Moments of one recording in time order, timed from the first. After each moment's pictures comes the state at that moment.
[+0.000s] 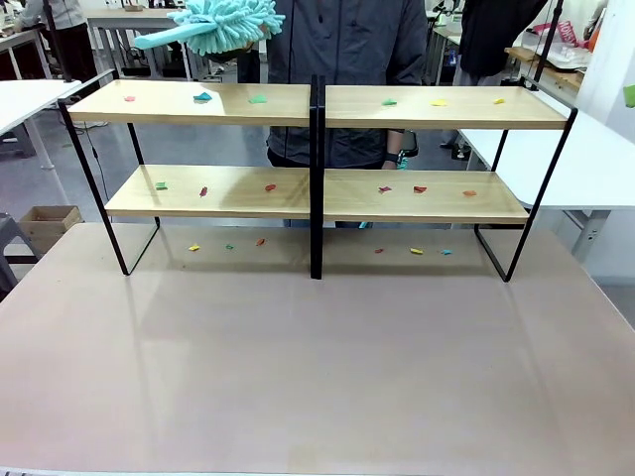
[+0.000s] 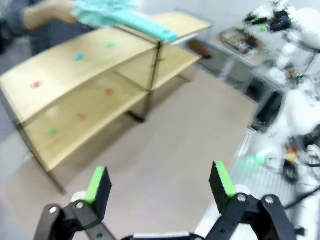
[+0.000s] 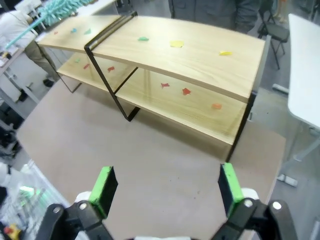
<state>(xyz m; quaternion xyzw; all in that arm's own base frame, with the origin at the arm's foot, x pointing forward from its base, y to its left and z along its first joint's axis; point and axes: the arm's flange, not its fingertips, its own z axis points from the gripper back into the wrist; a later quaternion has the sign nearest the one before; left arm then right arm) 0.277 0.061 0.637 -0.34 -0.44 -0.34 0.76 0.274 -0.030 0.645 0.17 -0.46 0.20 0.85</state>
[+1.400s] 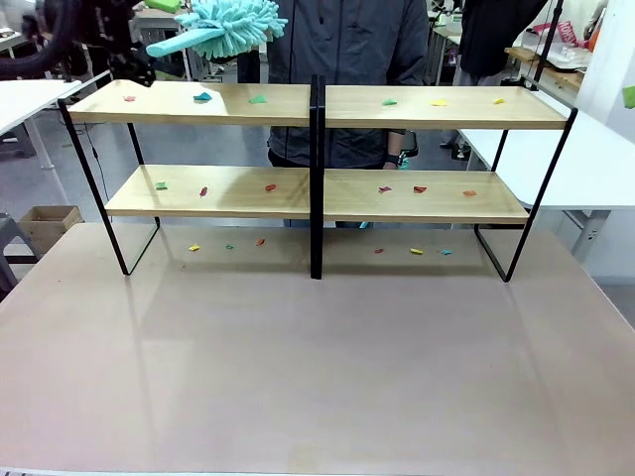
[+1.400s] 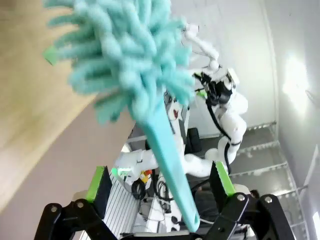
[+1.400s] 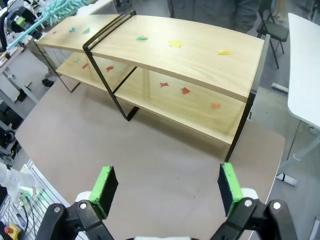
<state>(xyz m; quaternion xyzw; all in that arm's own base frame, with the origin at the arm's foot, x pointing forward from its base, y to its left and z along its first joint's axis) 0.547 -0.072 0.629 -0.61 -0.09 -0.17 0.77 0.274 -0.030 0.644 0.17 -0.46 0.20 0.85</state>
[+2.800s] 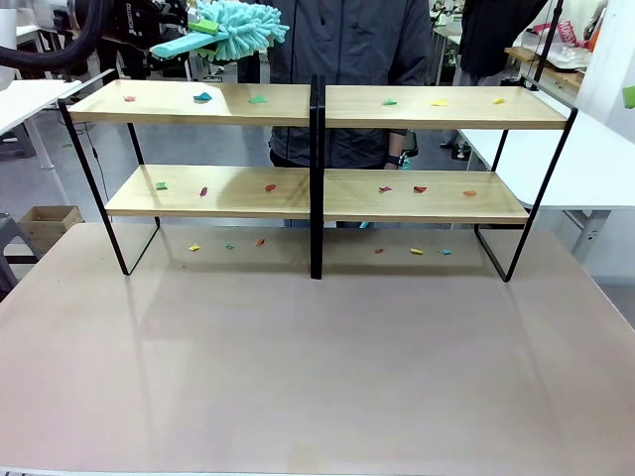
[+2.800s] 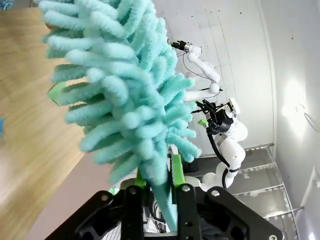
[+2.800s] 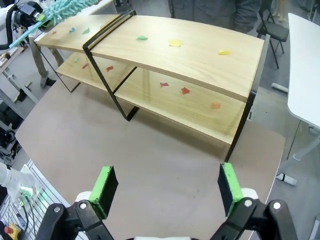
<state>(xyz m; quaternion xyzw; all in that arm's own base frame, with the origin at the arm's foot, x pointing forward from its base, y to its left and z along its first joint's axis) 0.571 -0.092 0.628 -0.61 -0.11 -0.13 0.77 0.274 -0.030 0.644 0.17 -0.46 0.20 0.85</state>
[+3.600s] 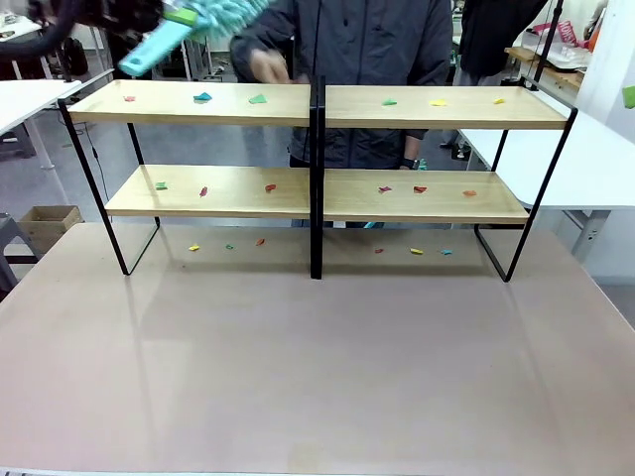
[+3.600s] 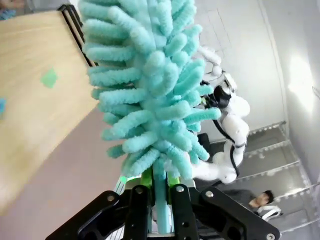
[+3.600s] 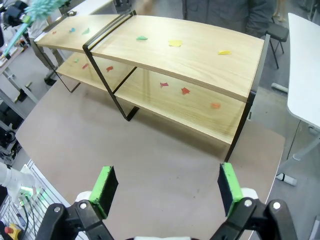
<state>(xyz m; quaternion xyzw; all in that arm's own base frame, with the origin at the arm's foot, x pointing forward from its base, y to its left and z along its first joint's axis) 0.534 -0.048 0.669 -0.59 -0.14 -0.20 0.77 0.274 -0.030 0.644 0.17 -0.46 0.20 0.85</state>
